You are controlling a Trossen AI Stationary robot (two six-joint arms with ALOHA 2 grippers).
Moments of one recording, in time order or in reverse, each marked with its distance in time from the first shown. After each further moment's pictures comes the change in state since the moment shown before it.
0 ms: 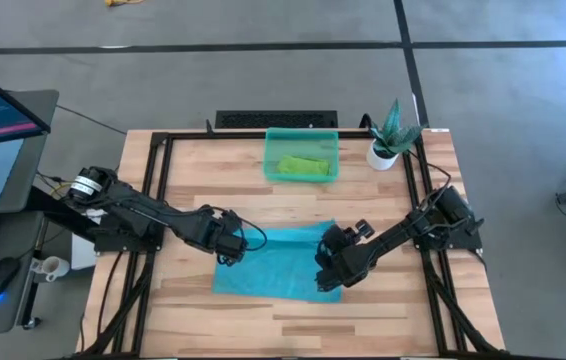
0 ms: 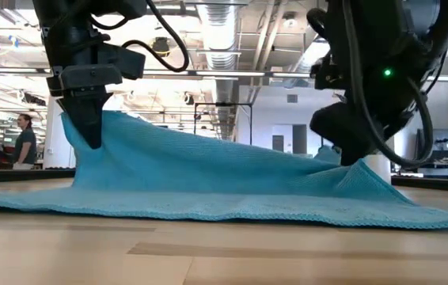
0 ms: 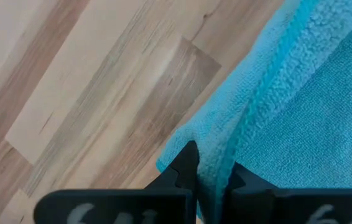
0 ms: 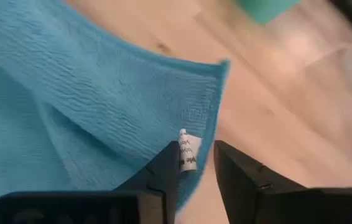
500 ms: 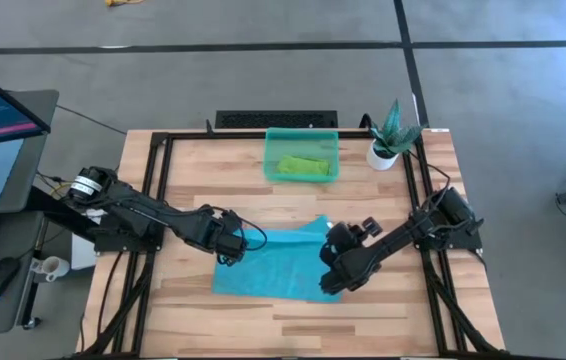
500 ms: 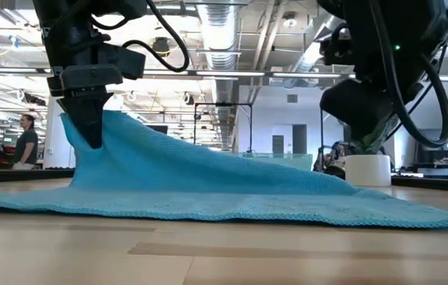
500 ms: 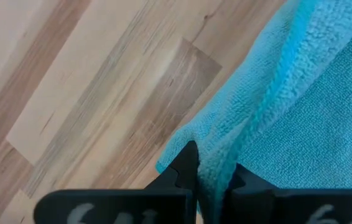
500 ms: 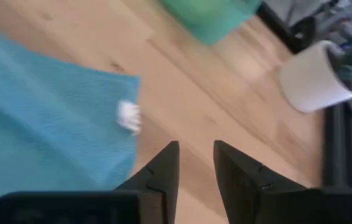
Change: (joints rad) left arm 0.000 0.000 0.000 0.001 -0.003 0.001; right arm 0.033 -0.001 0.085 -0.276 0.052 0.130
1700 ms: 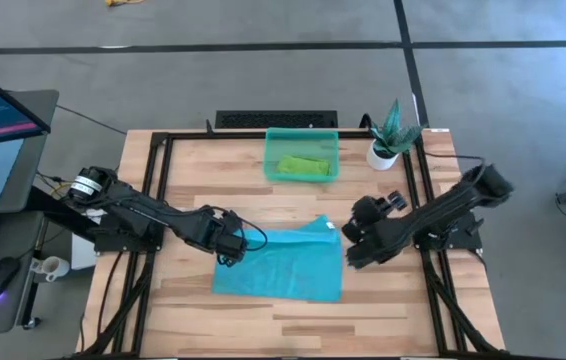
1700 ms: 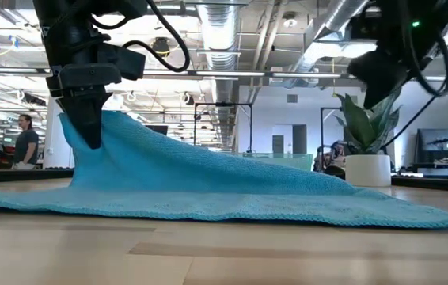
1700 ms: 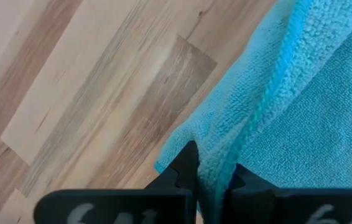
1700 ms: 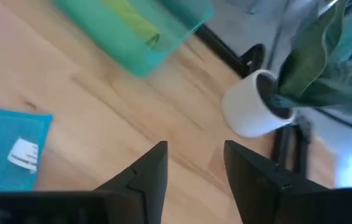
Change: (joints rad) left arm 0.000 0.000 0.001 0.003 0.018 0.010; right arm -0.061 -0.366 -0.214 -0.084 0.103 -0.074
